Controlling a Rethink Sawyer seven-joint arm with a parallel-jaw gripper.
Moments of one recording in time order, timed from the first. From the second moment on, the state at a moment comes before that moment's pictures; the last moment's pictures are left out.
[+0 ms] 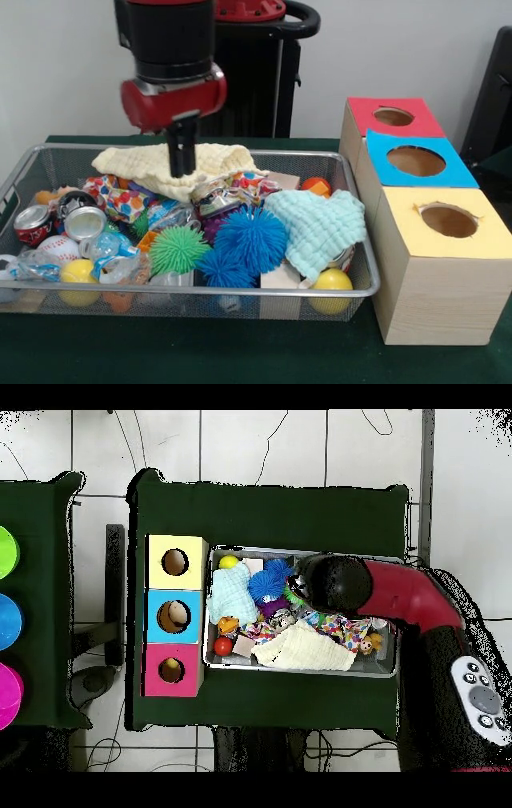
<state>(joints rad) -0.61 -0.73 0.33 1.56 -0.29 0.72 0.89</state>
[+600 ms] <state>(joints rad) -0.76 -0.76 0.46 1.57 -0.38 0.81 0.80</state>
